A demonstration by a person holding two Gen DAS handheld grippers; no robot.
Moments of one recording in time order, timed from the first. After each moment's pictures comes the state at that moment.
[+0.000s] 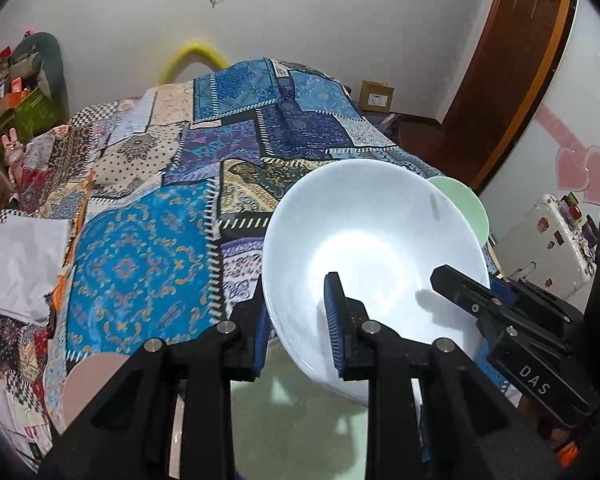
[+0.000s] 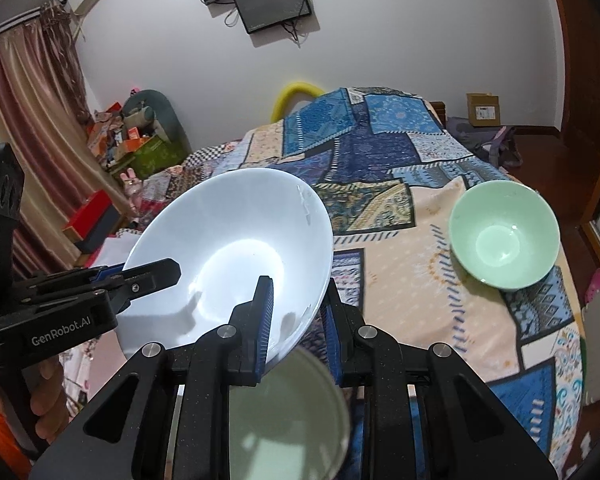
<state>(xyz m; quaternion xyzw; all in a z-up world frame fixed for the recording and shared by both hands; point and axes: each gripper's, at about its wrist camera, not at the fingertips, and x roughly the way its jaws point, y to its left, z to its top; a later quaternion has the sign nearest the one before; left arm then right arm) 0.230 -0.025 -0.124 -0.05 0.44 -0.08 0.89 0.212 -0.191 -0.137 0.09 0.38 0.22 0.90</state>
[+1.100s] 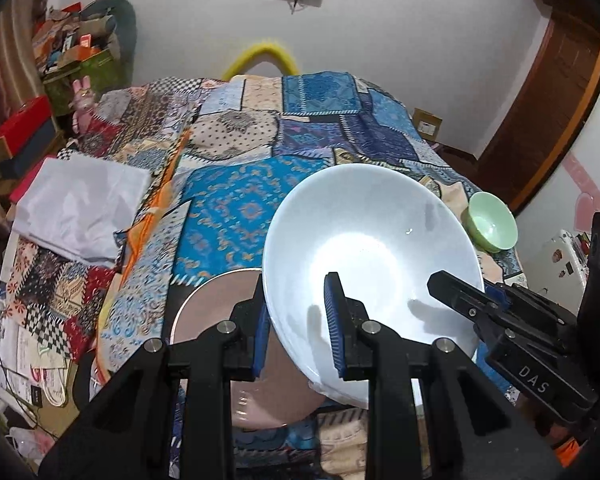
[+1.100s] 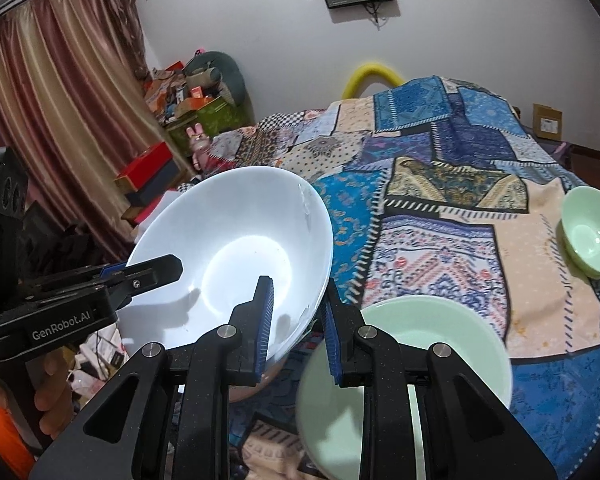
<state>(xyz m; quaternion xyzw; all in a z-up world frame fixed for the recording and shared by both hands) 0.122 0.115 -0.122 -0.11 0.42 0.00 0.90 0.155 -0.067 -0.140 0.04 0.39 0.31 0.87</state>
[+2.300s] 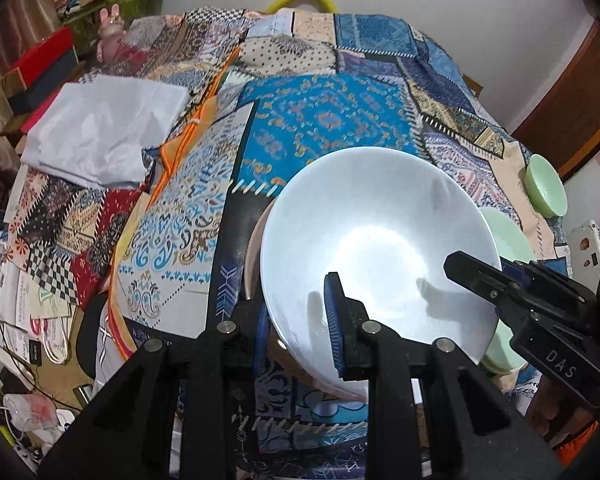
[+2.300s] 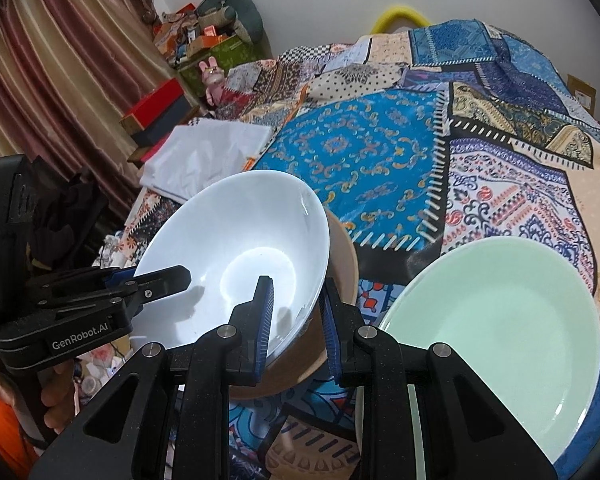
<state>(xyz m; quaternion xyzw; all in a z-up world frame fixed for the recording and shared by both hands) 0.109 0.178 -0.214 -0.14 0.51 0.04 0.85 0.147 -0.002 -0.202 0.01 0.47 0.34 0.82</state>
